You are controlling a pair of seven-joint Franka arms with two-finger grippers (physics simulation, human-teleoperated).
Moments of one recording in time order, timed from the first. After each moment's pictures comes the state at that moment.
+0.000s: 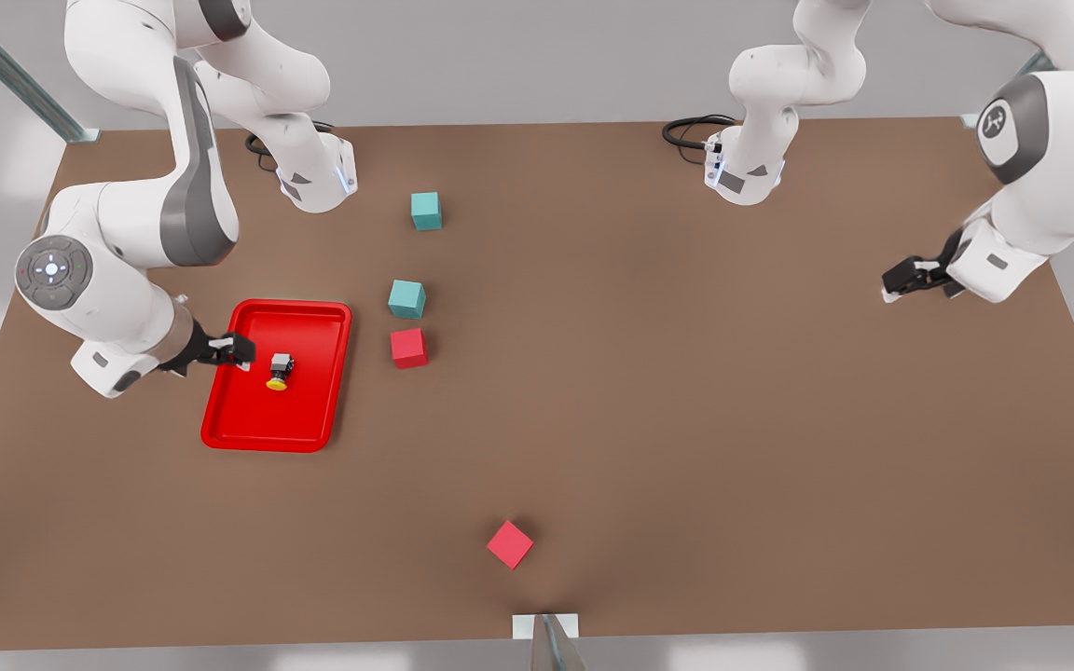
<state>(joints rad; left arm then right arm) 0.00 0.01 0.04 -1.58 -0.01 1.56 -0.03 0.06 0.23 0.05 -1.47 -0.05 1.64 0.02</state>
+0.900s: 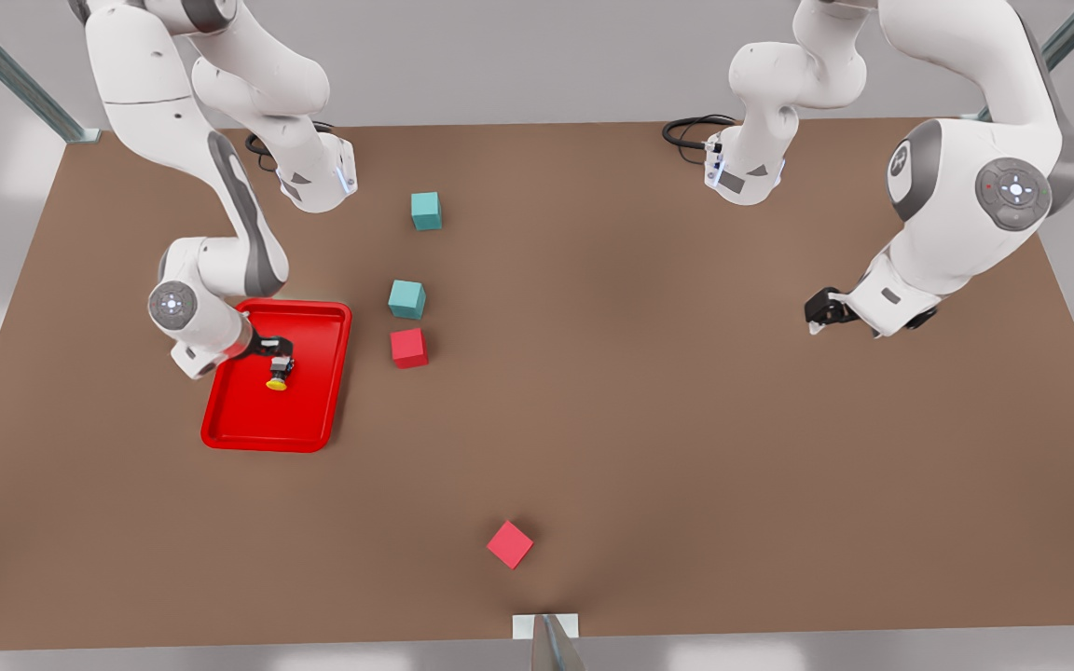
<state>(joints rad) -0.18 0.10 0.04 -1.57 -0.01 1.66 -0.05 -0.09 0.17 0.06 -2.35 -0.08 2.42 0.05</state>
